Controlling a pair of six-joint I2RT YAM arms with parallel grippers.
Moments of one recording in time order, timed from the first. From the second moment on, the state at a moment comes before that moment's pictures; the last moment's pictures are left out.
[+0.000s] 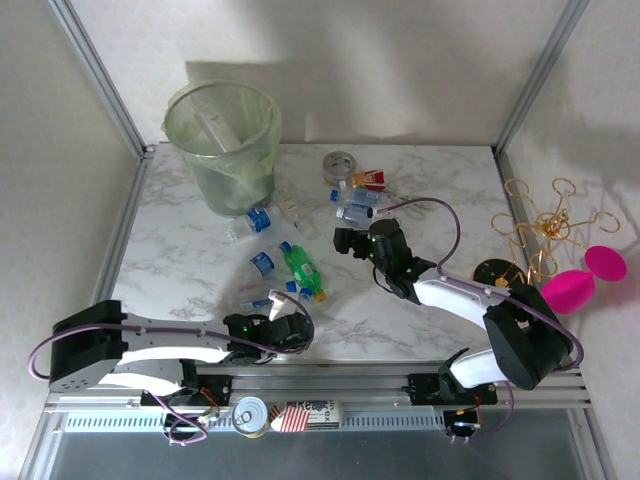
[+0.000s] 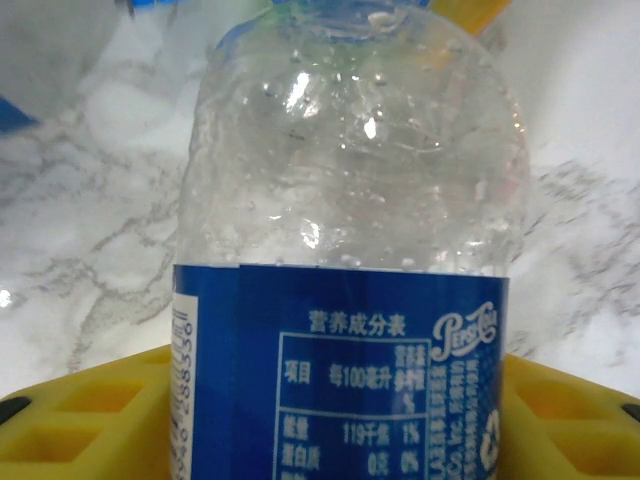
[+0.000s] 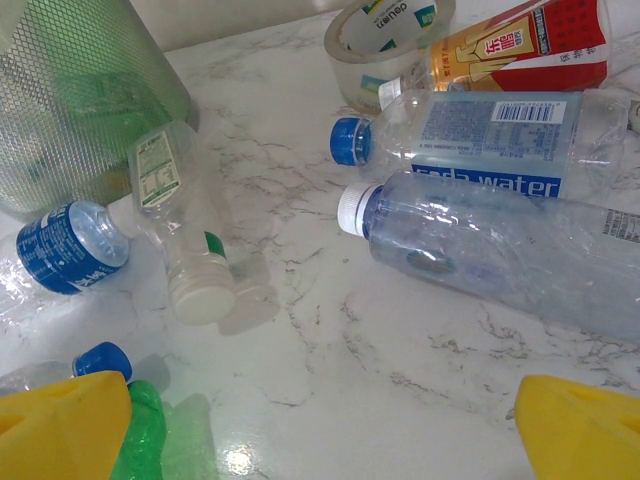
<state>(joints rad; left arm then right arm) -1.24 1.25 0.53 -0.30 -0.39 -1.00 0.66 1.40 0.67 0.24 0.19 0.48</state>
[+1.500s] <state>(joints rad) -0.21 1.76 1.74 -0.27 -0.29 -0.43 0.66 1.32 0.62 0.24 0.19 0.48</state>
